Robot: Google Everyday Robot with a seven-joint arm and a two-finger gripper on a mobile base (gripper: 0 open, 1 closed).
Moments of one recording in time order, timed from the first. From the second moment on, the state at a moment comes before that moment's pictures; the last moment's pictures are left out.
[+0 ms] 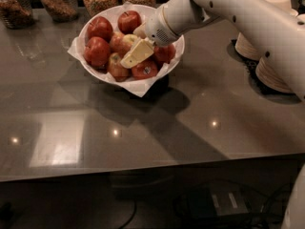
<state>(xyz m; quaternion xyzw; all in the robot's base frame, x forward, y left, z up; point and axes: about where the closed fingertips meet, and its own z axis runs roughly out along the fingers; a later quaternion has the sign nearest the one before) 0.662 0.039 0.917 -0.58 0.69 0.20 0.38</state>
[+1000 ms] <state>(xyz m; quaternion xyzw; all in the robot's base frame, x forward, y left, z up) 0.662 0.038 0.924 -0.58 0.69 0.20 0.39</state>
